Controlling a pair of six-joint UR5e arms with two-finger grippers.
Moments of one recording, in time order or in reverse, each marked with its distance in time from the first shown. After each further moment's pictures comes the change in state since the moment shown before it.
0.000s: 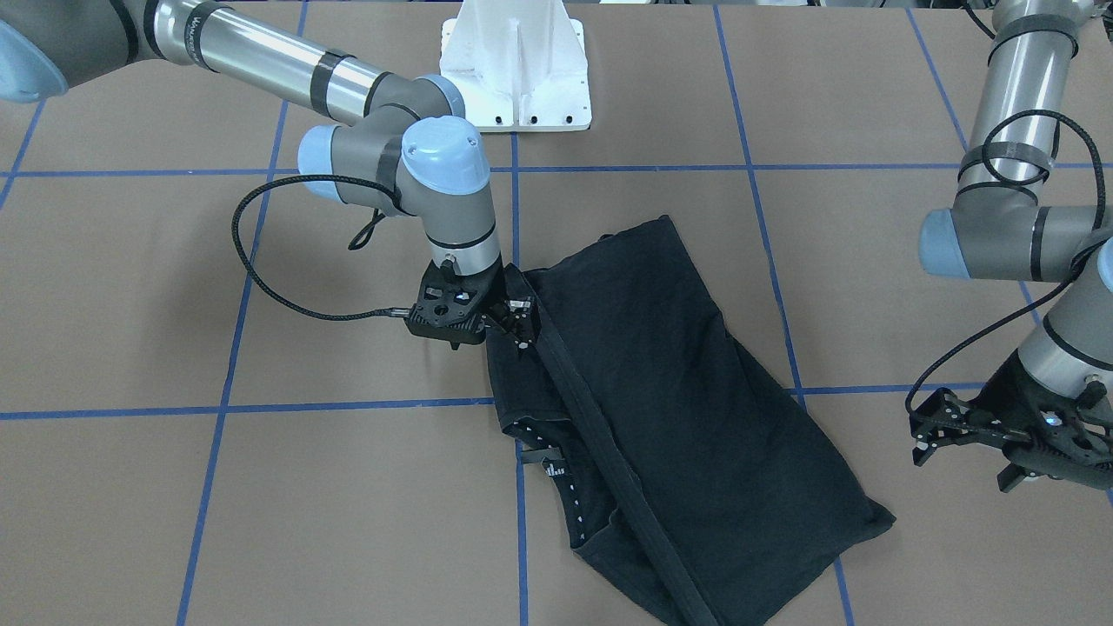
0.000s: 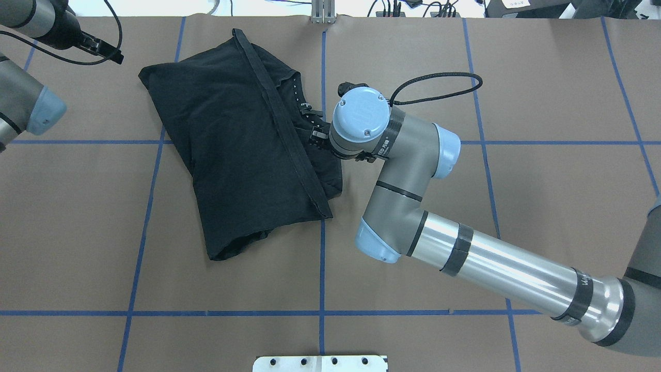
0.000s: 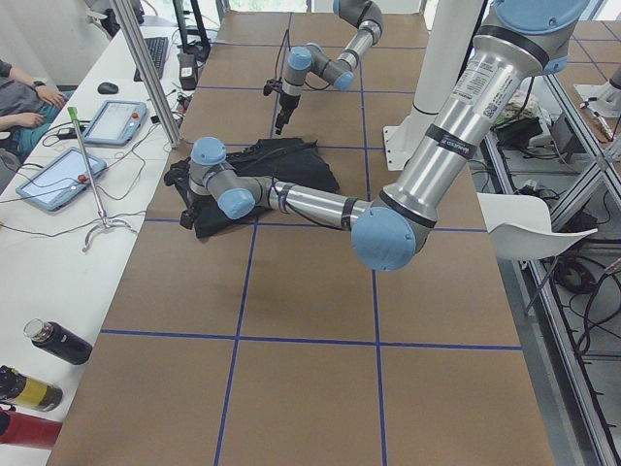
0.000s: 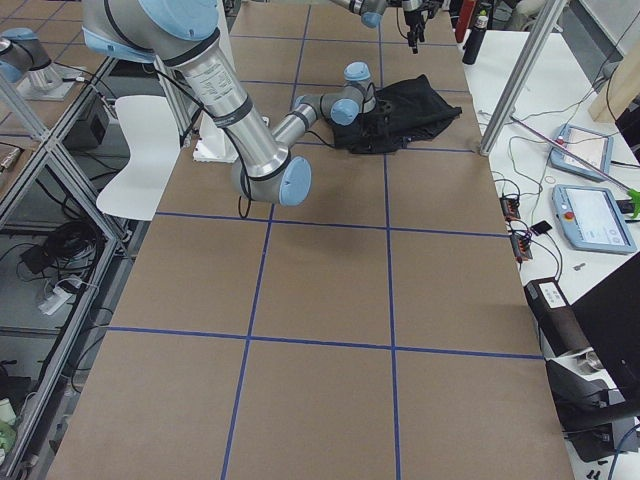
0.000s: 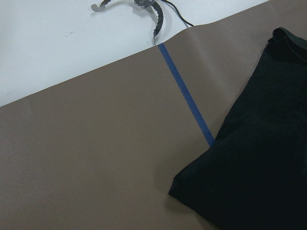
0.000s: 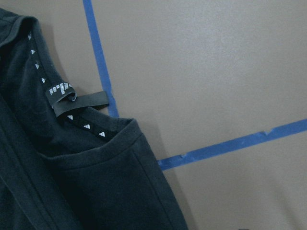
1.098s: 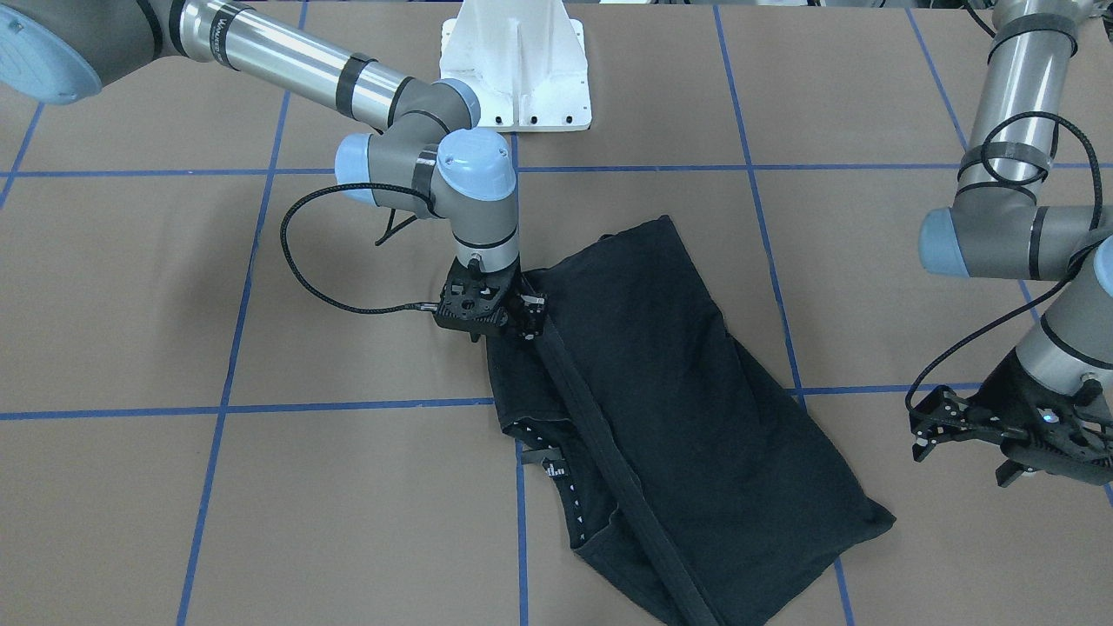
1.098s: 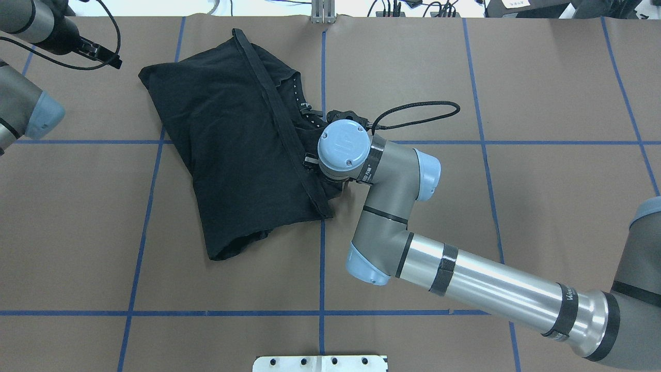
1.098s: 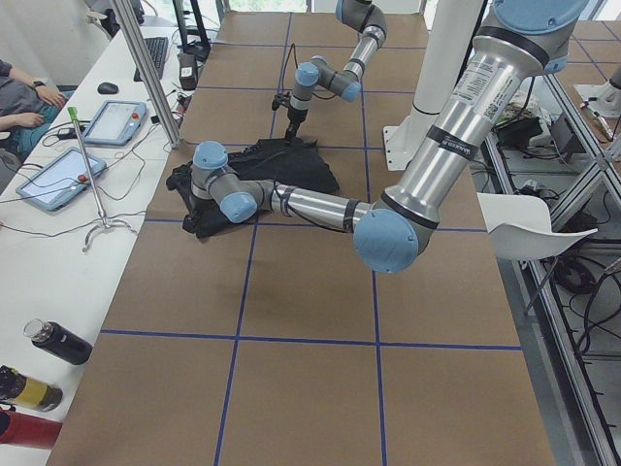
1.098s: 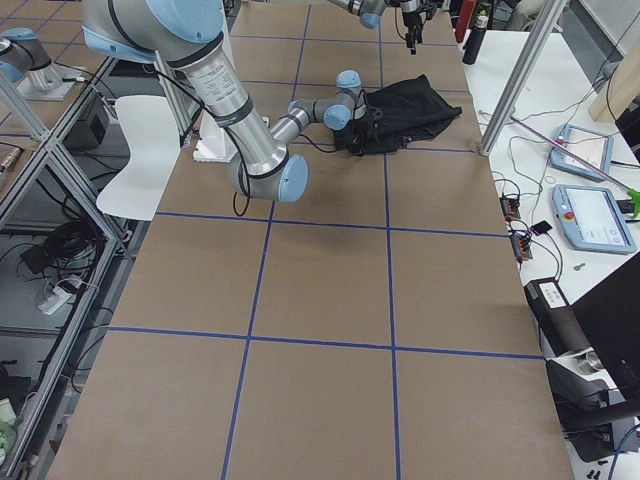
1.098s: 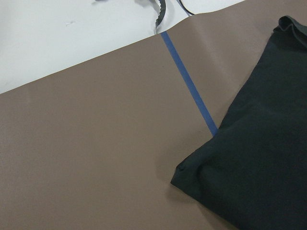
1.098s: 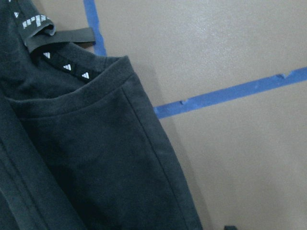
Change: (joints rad) left arm 0.004 0.012 0.001 -0.005 0.001 -0.005; right arm -0.062 0.000 -0.035 -0.011 -0.029 0.004
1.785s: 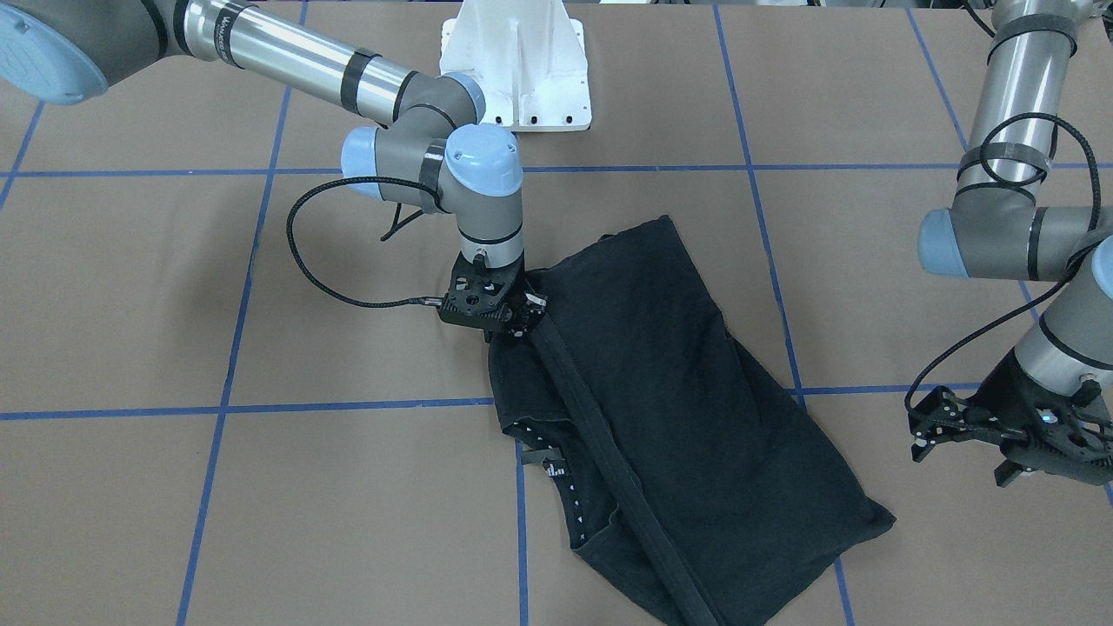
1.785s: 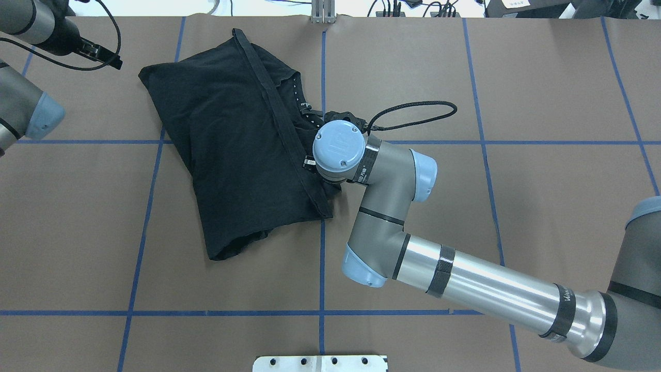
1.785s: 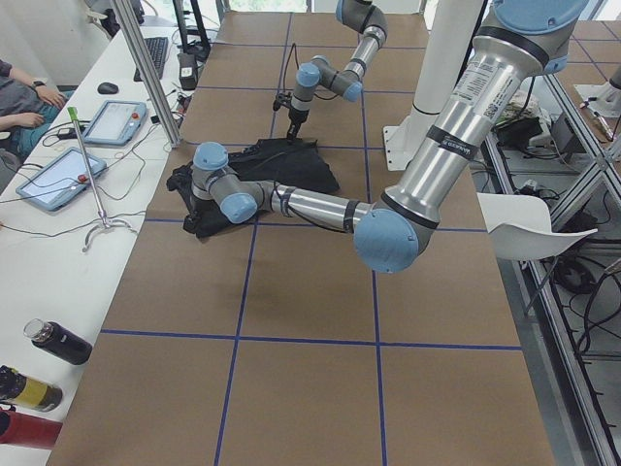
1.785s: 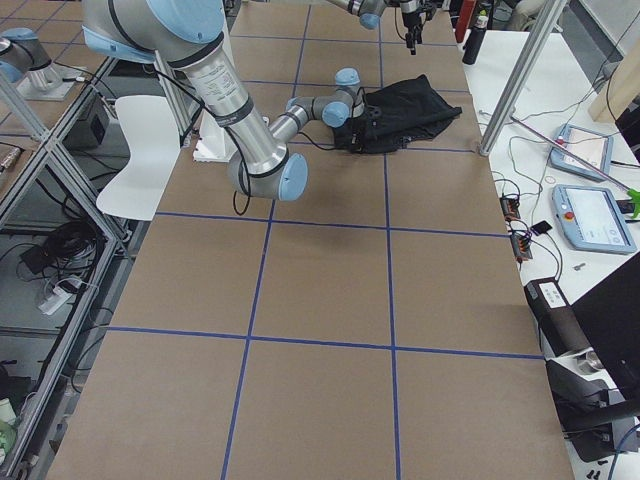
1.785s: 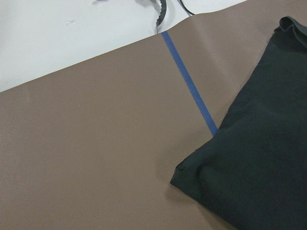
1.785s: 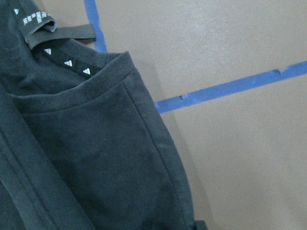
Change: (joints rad) left arm 0.002 0.000 0.004 -0.005 0.001 -0.010; right arm -0.004 0.008 0.008 -0.029 -0.002 0.007
